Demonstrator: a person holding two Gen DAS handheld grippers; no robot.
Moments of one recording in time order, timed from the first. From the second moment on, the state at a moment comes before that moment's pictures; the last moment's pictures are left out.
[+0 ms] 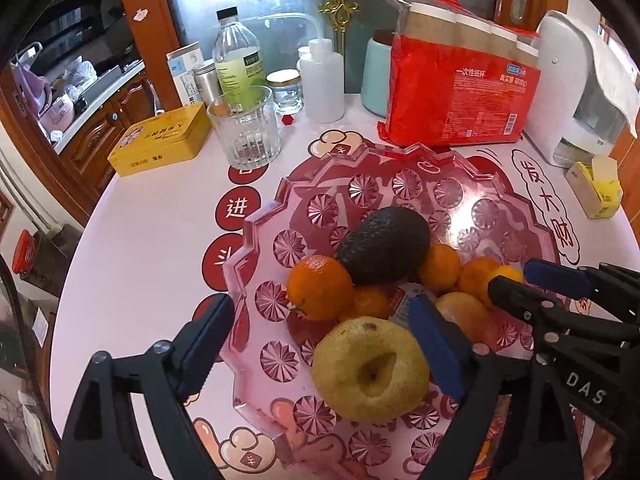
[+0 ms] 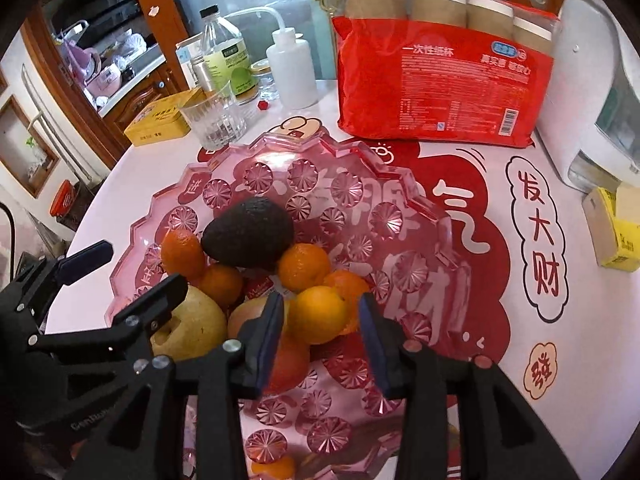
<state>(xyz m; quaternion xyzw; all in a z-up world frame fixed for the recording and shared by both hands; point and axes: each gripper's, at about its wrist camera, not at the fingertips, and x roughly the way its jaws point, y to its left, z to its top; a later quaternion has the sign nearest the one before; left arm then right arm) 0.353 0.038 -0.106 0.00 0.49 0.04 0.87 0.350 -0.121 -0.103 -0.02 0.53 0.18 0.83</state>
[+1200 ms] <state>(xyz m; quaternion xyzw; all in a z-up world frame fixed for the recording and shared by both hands) 0.230 0.052 0.020 -0.03 0.40 -0.02 0.92 0.235 -0.153 0.038 0.00 0.40 0.16 0.90</state>
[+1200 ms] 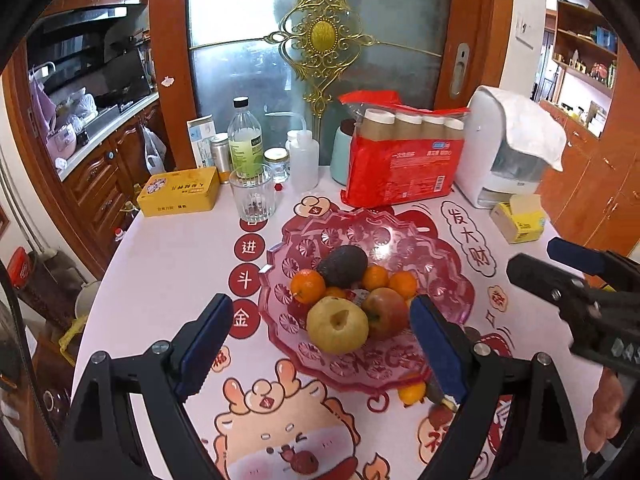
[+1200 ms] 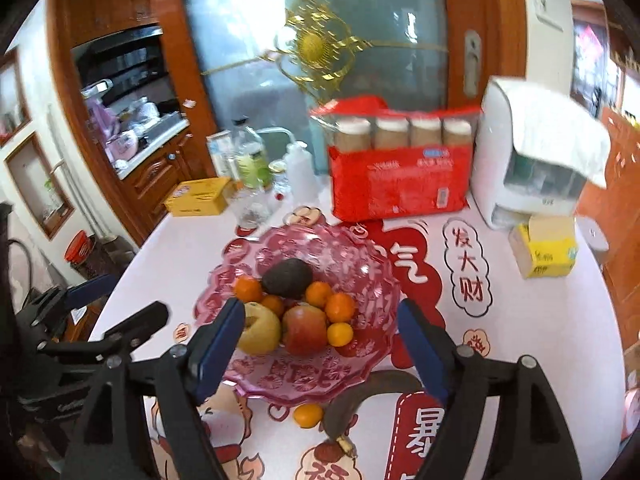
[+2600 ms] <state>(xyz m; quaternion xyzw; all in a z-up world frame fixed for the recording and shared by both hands) 0.148 0.093 -0.135 -0.06 0.49 0.01 0.87 0.118 -0.153 -0.084 -0.01 0.44 0.05 0.89</state>
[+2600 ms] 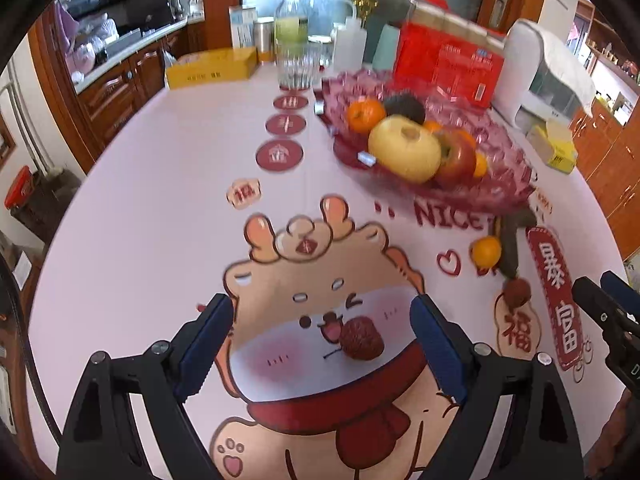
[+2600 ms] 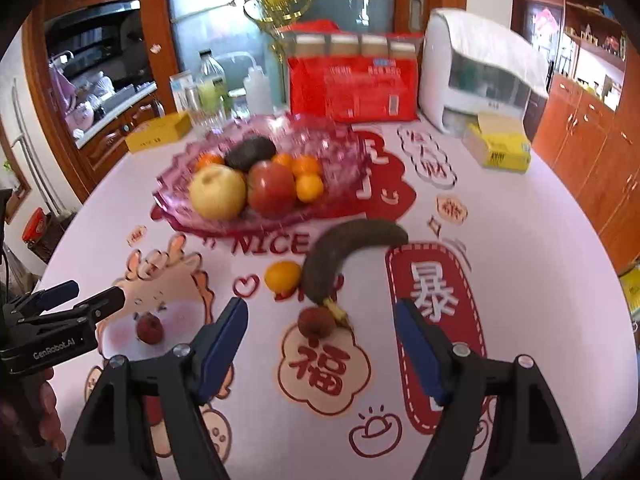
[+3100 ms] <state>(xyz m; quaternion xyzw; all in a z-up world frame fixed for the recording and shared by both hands) 0.159 0.090 -0.175 -0.08 0.52 0.01 0.85 0.140 -0.152 -0.140 -0.01 0.50 0.04 0.87</state>
